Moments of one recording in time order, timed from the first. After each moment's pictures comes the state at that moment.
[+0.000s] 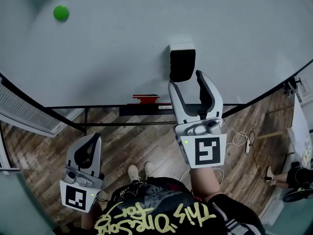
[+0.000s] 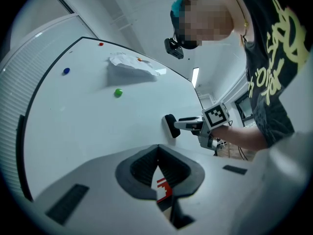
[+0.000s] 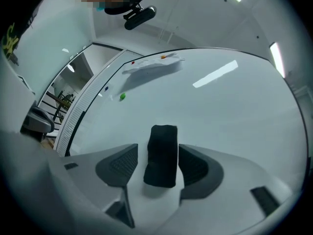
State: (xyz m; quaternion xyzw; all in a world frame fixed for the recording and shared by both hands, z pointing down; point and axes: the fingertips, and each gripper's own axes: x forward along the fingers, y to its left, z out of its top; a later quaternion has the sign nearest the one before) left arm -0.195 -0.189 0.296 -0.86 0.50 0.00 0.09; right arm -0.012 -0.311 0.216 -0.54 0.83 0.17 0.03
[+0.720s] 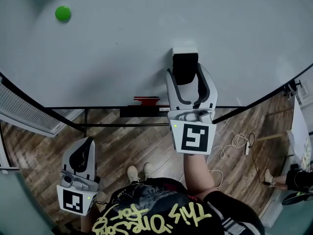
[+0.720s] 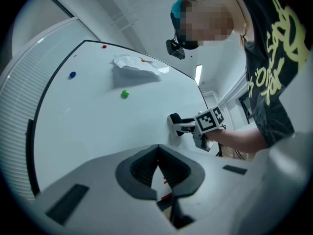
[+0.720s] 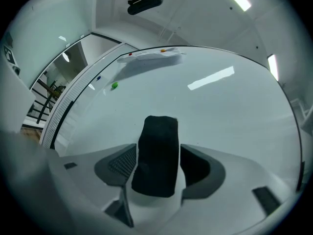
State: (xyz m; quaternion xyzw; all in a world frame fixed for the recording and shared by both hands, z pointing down) left arm -0.213 -0.184 0.297 -0.85 0.52 -0.01 0.09; right arm -0.015 -0.348 0.219 -0.58 0.79 0.20 0.03
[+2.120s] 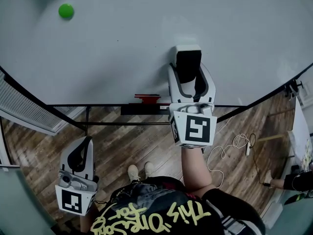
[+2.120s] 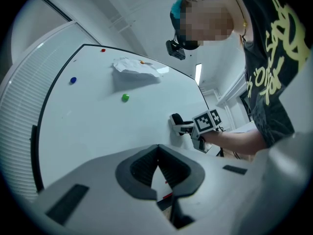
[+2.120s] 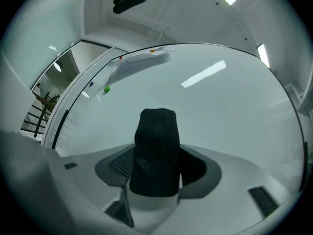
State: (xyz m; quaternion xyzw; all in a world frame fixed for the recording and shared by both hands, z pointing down) left arm -0.216 -0.176 0.291 -0.84 0.53 -0.01 0.10; right arm -0.005 -0.360 0.234 -0.58 0.80 0.16 0.03
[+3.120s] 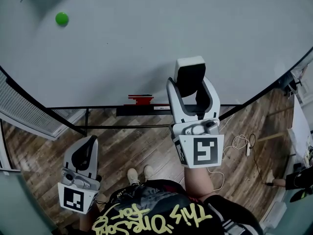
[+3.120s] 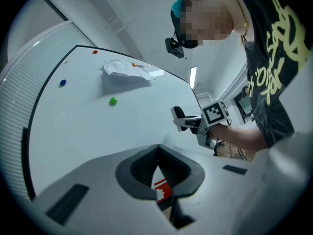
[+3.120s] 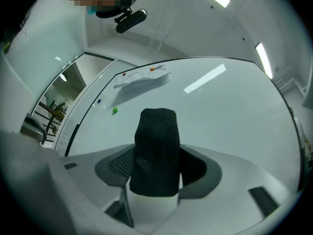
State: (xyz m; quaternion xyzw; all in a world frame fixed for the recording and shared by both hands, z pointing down) left arm -0.183 -0.168 0.284 -0.86 0.50 -0.01 0.11; right arm 0.013 -0.294 0.204 -0.55 0.82 0.17 0.07
